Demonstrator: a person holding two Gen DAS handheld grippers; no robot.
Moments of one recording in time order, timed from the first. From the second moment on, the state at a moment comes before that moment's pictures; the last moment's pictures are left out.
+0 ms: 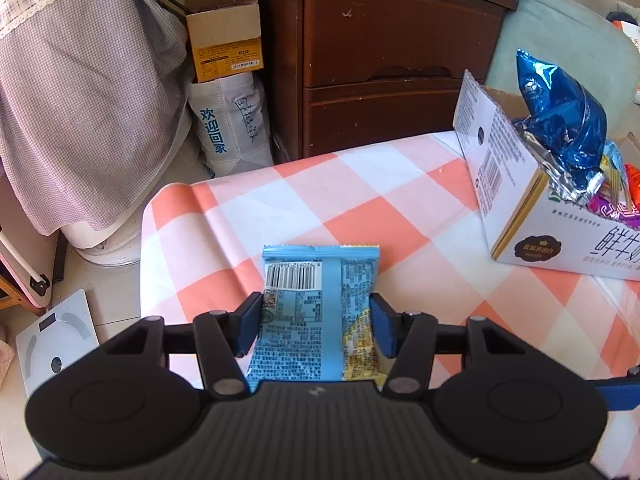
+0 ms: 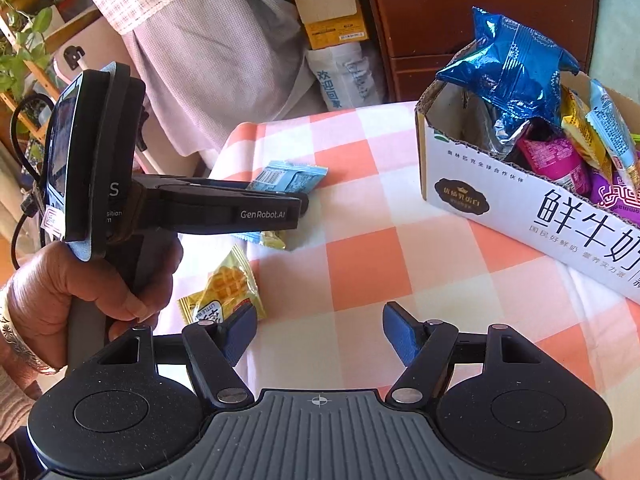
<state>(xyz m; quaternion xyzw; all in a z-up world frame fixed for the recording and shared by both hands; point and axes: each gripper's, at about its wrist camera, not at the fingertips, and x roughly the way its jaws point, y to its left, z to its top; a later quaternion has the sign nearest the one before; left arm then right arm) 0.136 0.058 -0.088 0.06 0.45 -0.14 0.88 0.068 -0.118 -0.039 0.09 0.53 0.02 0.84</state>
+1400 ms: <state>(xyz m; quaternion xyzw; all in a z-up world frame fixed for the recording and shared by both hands) 0.121 0.111 -0.079 0.05 0.44 -0.12 0.89 0.066 -0.027 -0.091 -0.09 0.44 0.09 0.89</state>
